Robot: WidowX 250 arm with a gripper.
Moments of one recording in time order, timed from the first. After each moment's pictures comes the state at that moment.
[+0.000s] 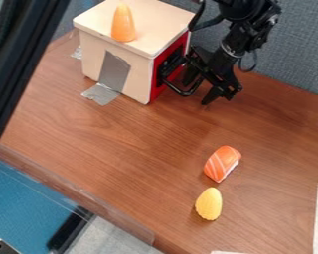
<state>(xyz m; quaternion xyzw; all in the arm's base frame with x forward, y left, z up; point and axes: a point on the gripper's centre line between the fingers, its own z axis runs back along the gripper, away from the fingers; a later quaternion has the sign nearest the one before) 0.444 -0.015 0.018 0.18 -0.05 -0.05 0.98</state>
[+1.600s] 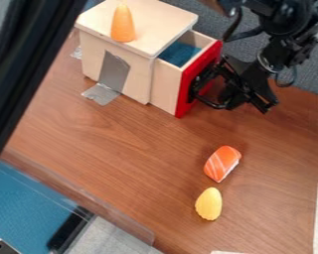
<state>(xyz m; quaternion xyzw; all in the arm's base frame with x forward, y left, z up) 0.426 -0.099 0.029 0.17 -0.08 -0.06 0.98</state>
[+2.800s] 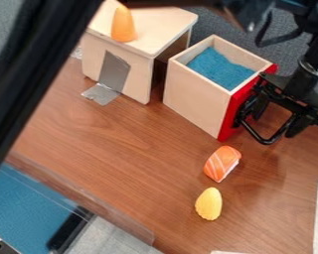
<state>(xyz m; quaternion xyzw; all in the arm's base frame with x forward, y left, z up) 0.417 -0.144 0.047 0.05 -0.06 0.00 1.00</state>
